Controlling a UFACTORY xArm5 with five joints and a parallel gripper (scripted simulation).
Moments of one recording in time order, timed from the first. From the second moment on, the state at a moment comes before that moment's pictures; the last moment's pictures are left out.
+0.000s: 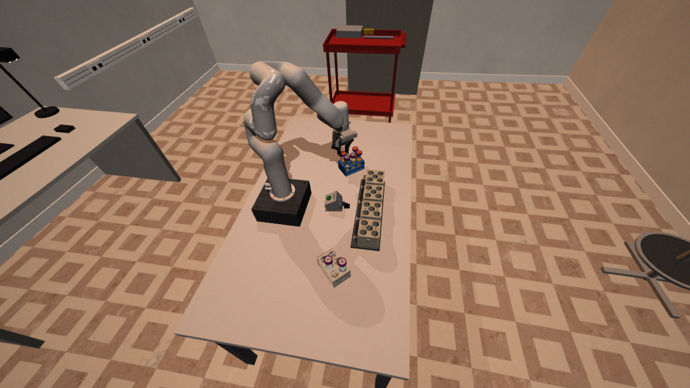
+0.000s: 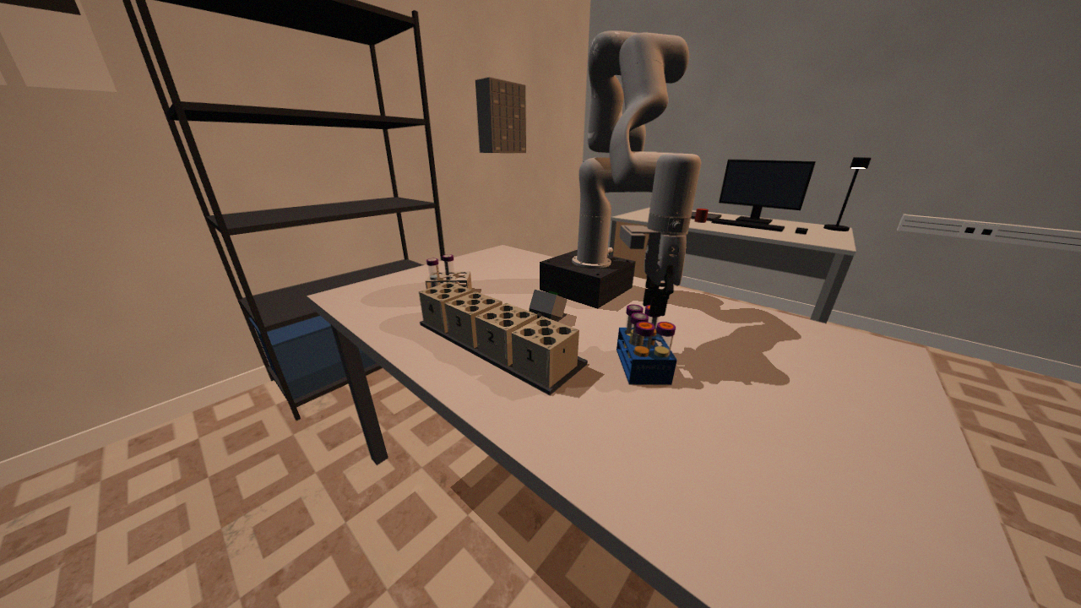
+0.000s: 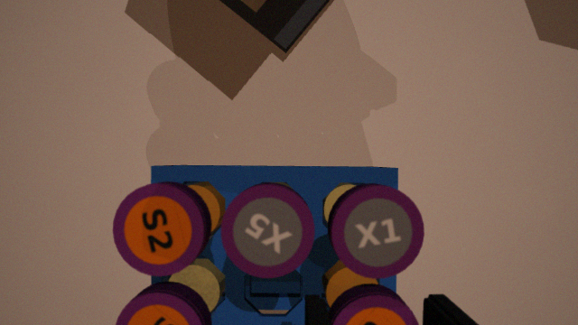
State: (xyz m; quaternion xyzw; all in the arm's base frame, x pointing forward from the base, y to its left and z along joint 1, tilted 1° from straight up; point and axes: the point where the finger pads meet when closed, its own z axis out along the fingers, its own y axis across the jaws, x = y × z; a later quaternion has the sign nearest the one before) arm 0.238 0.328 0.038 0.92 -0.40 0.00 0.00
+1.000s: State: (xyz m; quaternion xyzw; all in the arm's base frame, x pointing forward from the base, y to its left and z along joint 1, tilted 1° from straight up) arm 0.239 0.328 0.092 0.92 -0.40 0.00 0.00
